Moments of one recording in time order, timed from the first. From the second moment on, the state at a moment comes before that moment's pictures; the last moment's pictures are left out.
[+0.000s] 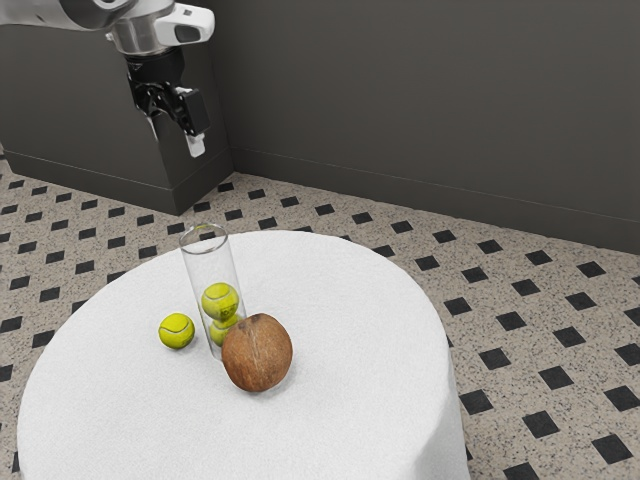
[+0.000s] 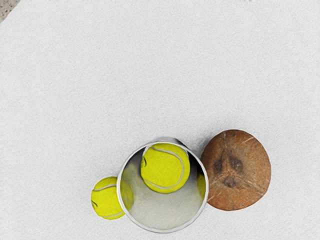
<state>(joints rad) -0.12 0.04 0.13 -1.47 0.01 1.54 0.27</state>
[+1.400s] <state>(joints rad) -0.09 -0.16 0.34 -2.25 0.07 2.19 1.02</state>
